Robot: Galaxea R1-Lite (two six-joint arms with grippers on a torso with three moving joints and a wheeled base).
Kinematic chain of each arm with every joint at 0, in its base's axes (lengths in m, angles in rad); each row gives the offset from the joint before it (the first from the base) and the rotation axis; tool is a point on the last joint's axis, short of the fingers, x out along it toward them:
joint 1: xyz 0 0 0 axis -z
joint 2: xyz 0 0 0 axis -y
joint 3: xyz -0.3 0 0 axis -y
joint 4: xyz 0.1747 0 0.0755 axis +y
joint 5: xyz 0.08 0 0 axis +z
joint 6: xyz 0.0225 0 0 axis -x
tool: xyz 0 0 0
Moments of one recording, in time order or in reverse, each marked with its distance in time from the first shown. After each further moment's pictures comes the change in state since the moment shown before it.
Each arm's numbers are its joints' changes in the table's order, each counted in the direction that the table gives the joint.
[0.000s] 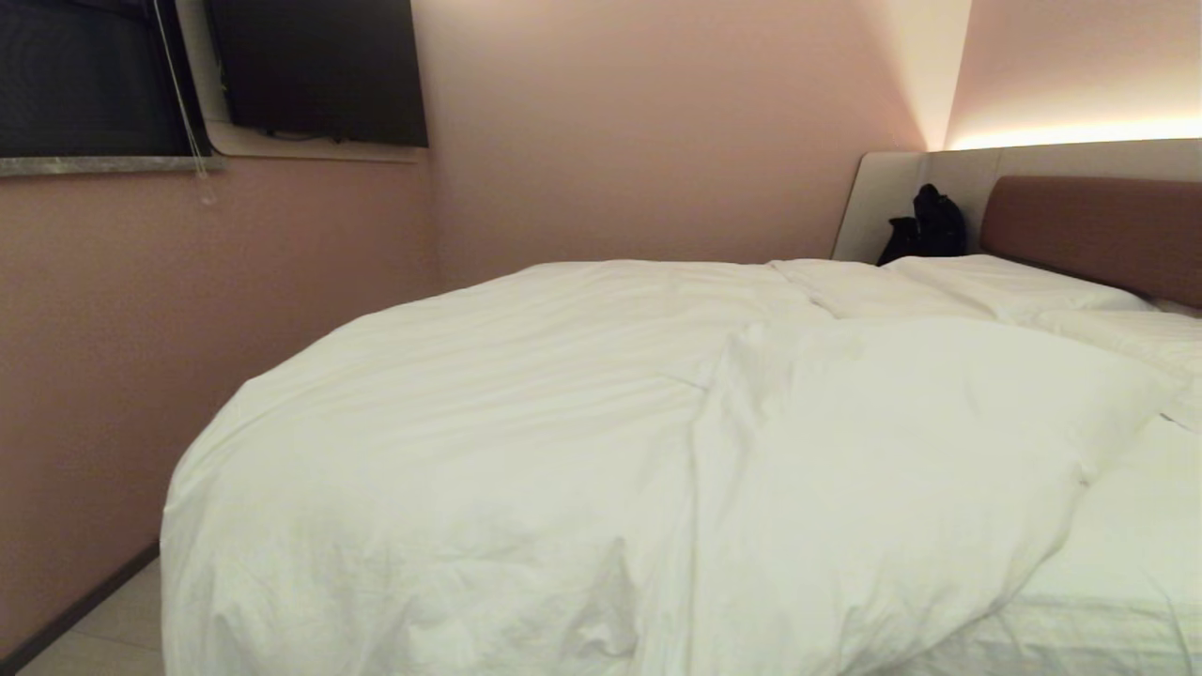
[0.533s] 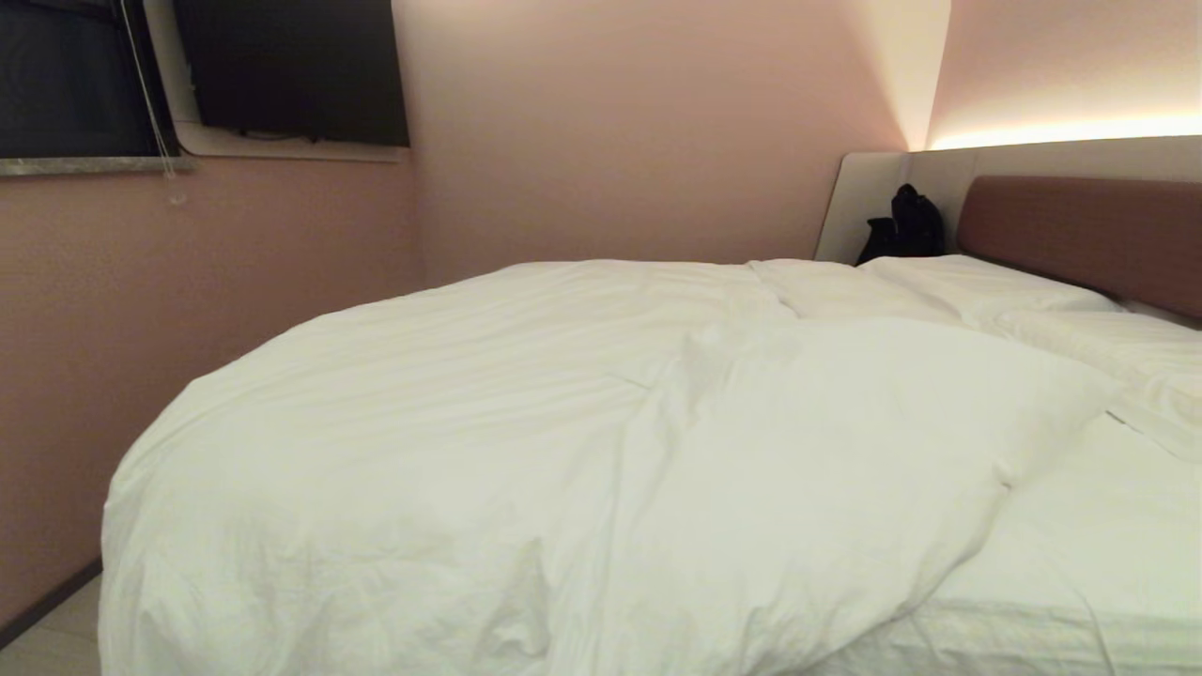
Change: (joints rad) left arm 0.000 0.000 0.000 -0.001 0.001 0.003; right arm 0.000 0.000 0.000 0.000 0.000 0.000
